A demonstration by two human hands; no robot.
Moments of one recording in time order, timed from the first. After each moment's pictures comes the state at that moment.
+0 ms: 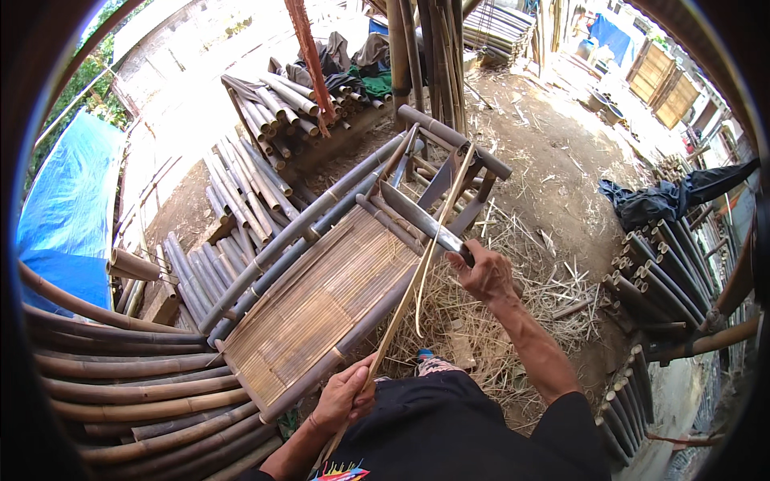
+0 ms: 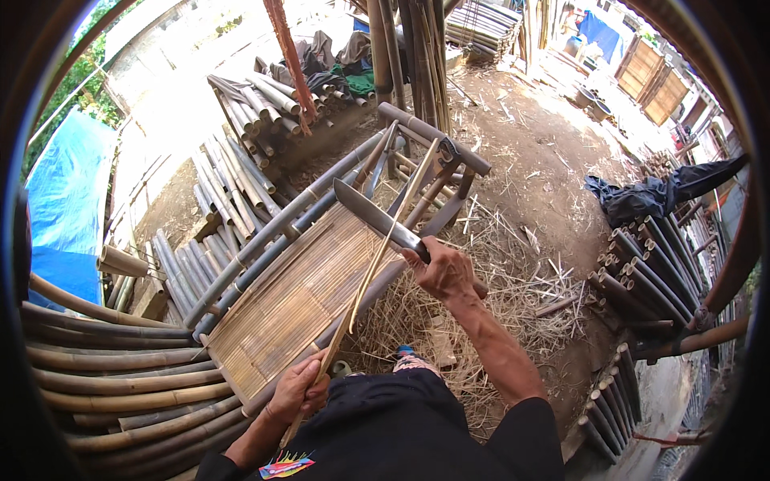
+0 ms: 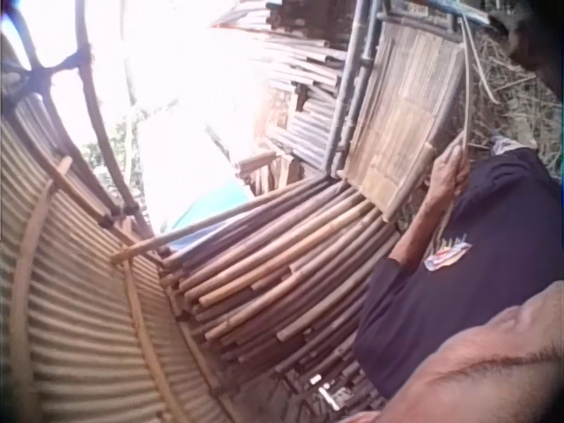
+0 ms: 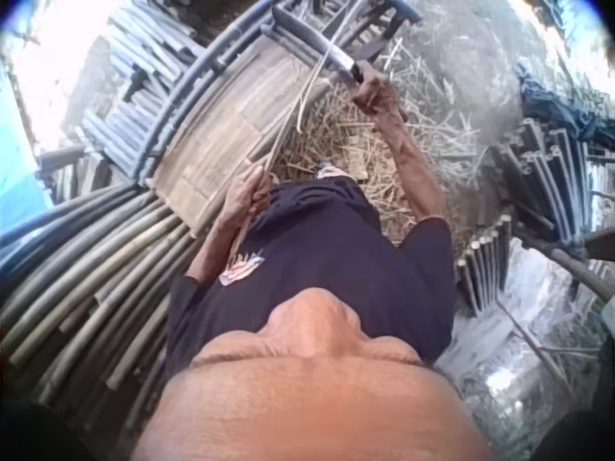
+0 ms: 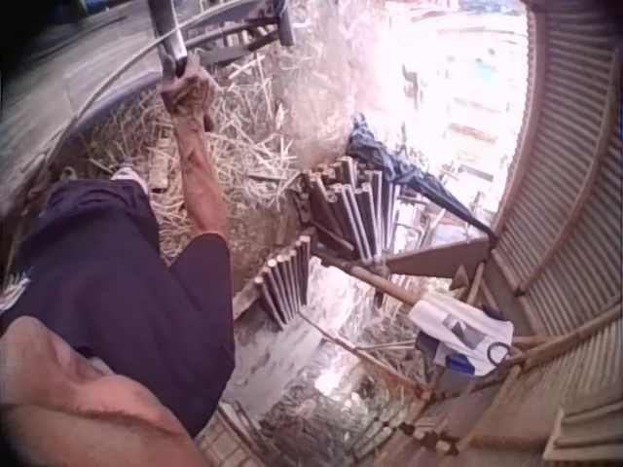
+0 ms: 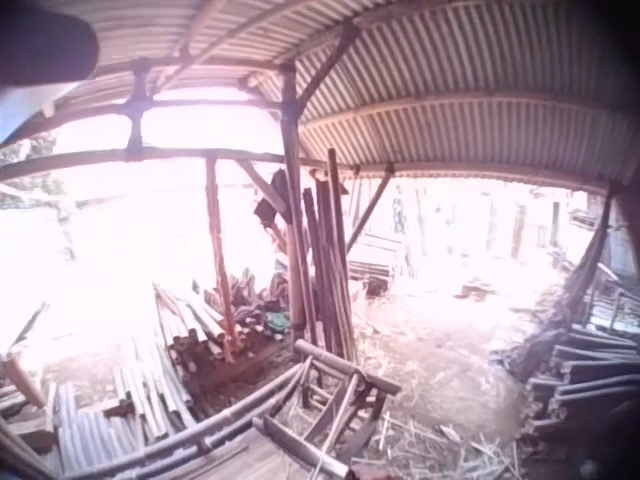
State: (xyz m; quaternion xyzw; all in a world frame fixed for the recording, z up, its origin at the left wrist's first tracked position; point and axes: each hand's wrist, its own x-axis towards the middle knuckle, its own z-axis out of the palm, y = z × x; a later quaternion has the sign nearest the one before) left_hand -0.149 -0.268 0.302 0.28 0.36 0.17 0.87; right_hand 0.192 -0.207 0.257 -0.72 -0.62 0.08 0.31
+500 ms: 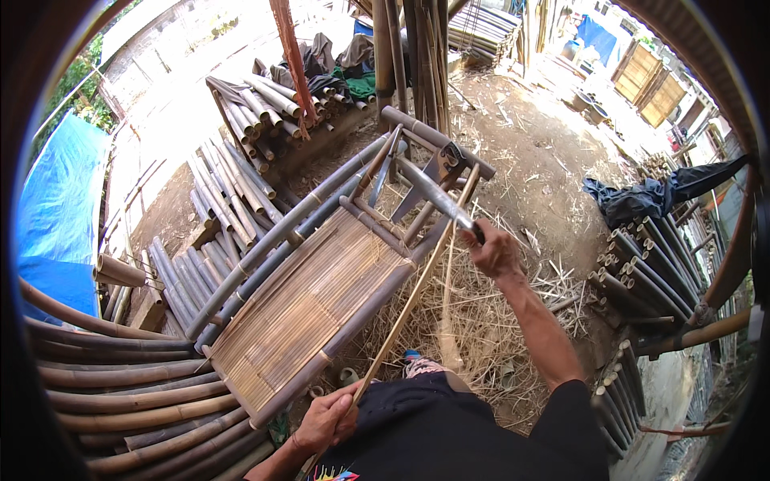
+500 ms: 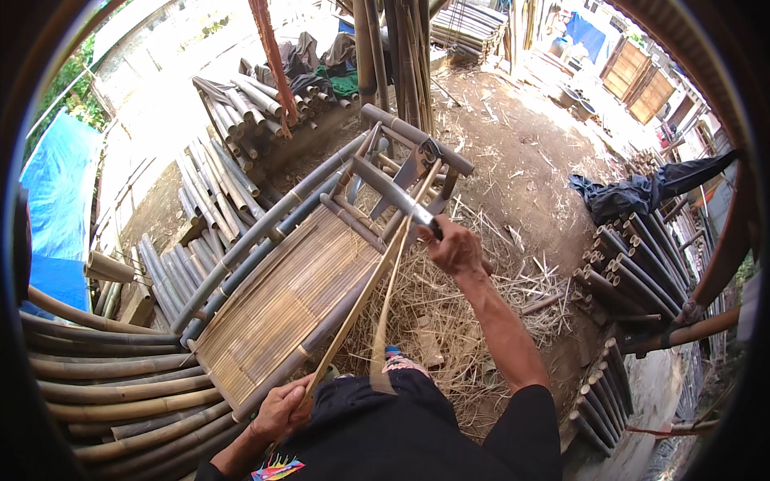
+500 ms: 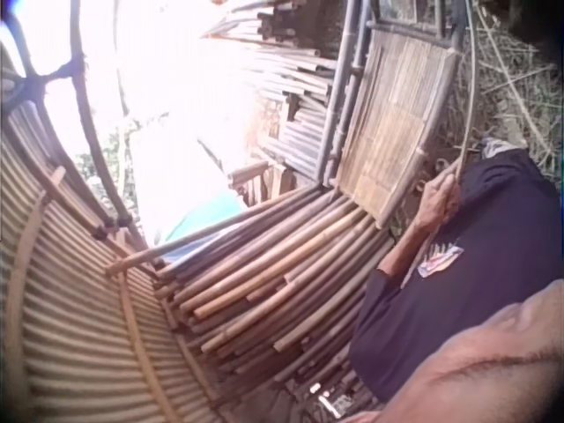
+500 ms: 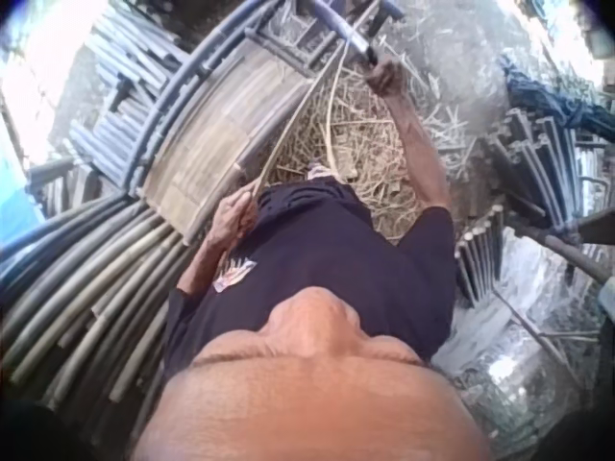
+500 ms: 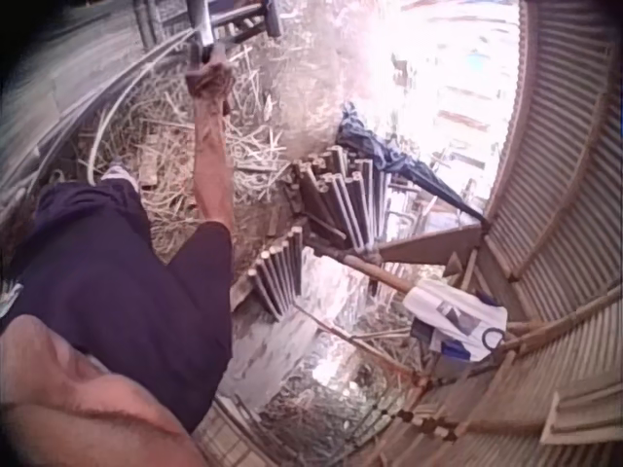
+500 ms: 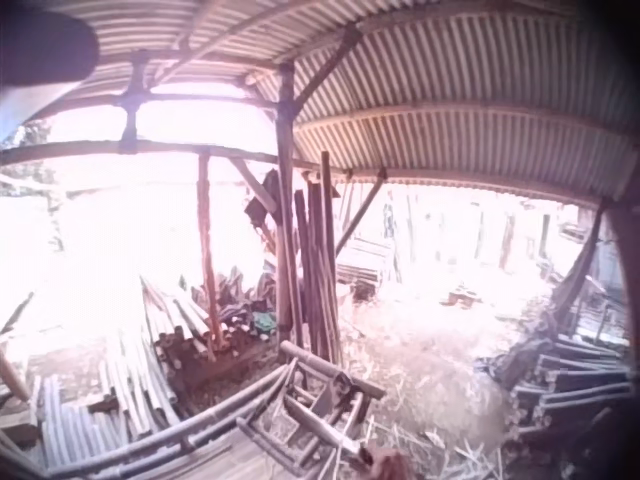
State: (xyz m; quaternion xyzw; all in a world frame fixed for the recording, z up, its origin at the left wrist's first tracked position) left_hand -0.175 -0.290 0.307 0.32 0.36 0.14 0.86; right_hand 0.260 -0.194 0.259 -0.74 -0.61 0.06 0.27
